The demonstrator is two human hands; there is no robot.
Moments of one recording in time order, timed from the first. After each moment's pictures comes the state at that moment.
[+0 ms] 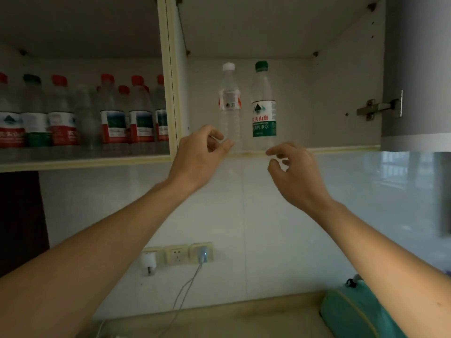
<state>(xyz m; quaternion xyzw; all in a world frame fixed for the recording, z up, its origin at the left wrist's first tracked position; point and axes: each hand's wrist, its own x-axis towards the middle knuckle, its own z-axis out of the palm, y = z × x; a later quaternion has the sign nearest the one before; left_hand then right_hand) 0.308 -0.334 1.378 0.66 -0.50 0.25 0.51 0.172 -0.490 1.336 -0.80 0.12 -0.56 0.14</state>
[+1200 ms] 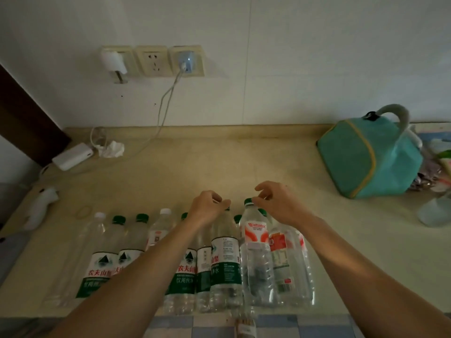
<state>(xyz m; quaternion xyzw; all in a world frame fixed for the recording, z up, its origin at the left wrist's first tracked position) 0.273 -0.364 0.857 0.88 -0.18 -0.28 0.33 0.144 -0.531 0.892 -0.90 0.26 0.02 0.36</state>
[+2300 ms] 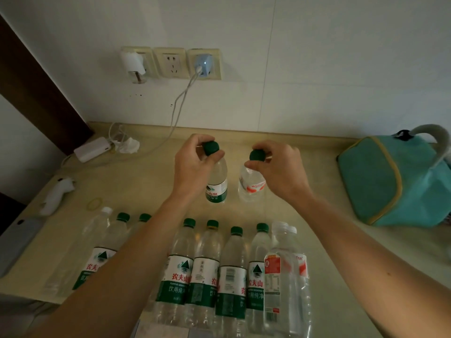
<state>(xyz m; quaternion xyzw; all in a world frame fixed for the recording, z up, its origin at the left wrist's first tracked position) 0.307 -0.383 0.948 0.79 -0.18 0.01 0.59 0.208 -0.551 0.966 -0.89 0.17 -0.20 0.38</state>
